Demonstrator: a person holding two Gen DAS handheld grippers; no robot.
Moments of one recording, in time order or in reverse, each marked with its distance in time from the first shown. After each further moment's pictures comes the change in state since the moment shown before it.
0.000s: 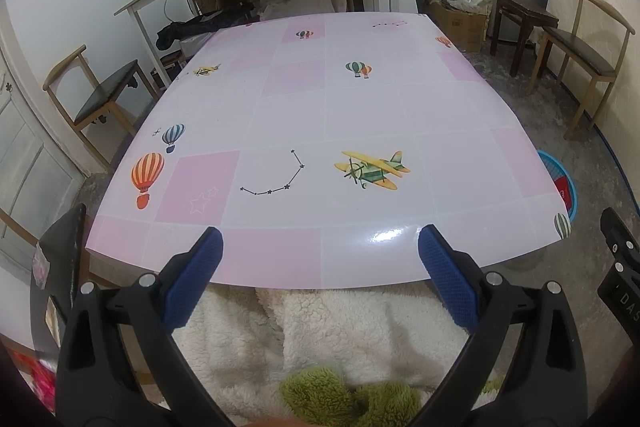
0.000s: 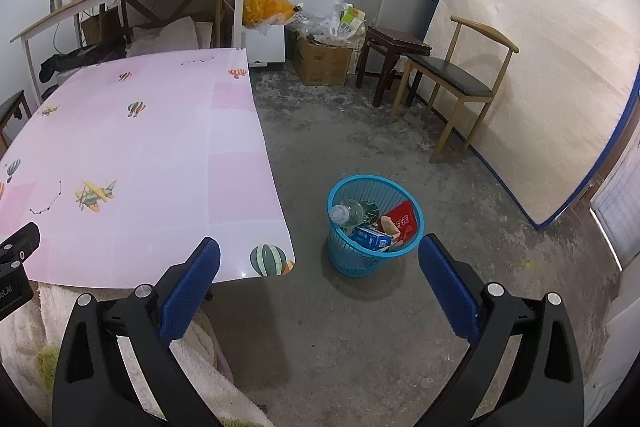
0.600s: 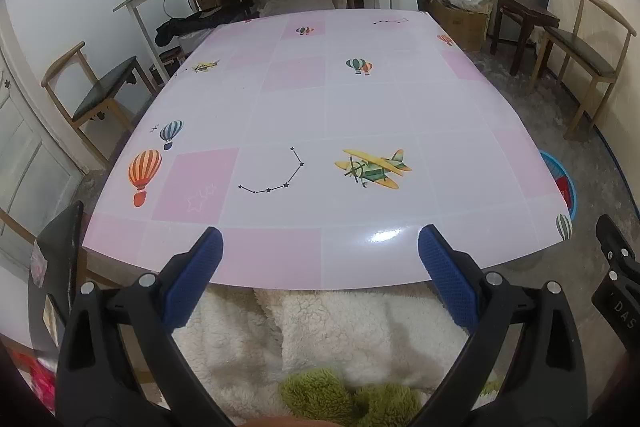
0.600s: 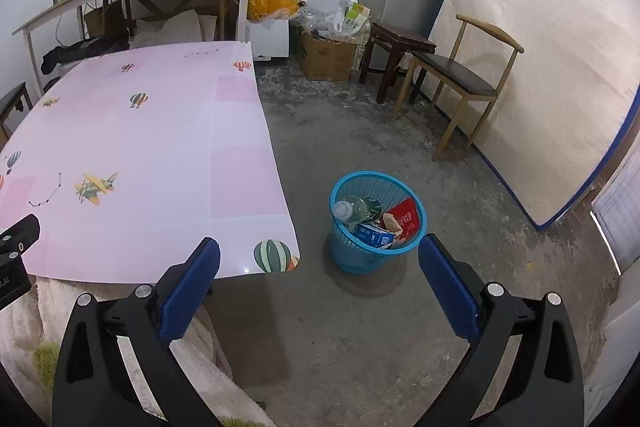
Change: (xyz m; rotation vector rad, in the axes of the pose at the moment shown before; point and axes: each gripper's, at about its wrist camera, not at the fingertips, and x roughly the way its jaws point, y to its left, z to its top) left arm 0.004 0.001 -0.001 0.000 0.008 -0.004; right arm 0.004 0.002 0.000 -0.019 0.017 0.006
